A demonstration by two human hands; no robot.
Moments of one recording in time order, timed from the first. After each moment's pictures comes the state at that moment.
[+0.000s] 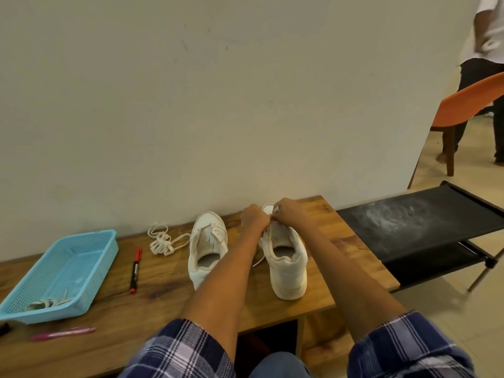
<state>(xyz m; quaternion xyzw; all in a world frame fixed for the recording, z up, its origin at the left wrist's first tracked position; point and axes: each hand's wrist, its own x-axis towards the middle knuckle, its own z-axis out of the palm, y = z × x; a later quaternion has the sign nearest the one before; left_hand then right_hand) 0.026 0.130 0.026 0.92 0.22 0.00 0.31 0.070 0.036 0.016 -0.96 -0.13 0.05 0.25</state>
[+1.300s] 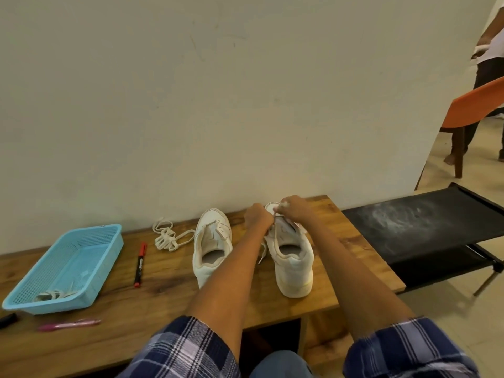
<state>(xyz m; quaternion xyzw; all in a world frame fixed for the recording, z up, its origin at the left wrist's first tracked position) 0.027 0.131 0.022 0.91 0.25 0.02 0.34 0.071 0.031 0.019 -0.94 -0.15 0.04 0.32</state>
